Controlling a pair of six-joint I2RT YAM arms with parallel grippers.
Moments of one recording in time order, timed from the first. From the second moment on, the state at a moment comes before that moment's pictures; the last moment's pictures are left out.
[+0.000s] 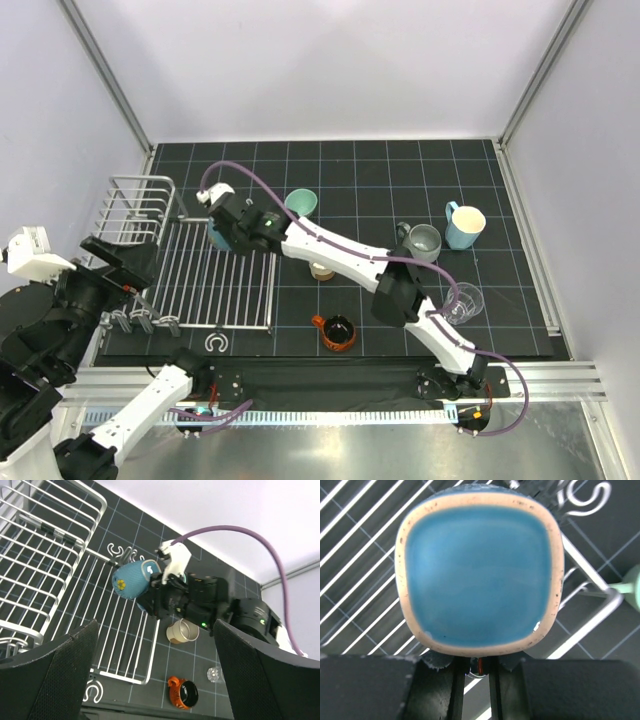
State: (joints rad) left arm -0.45 0.64 1.68 -1.28 -0.45 -0.68; right arm 1.10 2.34 2.36 -0.79 0.24 0.22
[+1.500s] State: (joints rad) left arm -0.45 0.67 1.73 -1.35 -0.39 -0.64; right arm 1.14 2.51 2.44 -0.77 0.30 0.16
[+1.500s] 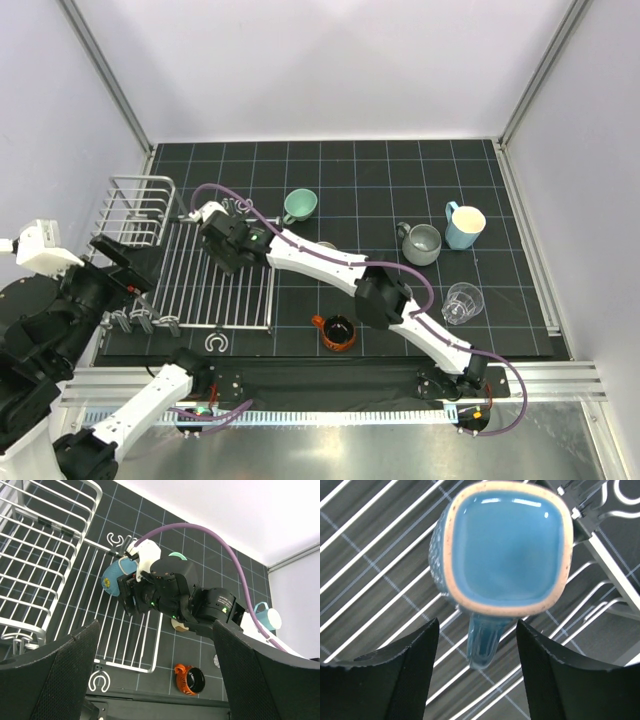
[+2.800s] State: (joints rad) left arm -0.74 1.34 1.55 -1.22 -0.38 -0.82; right arm 0.73 1.10 1.20 -0.90 0.30 0.49
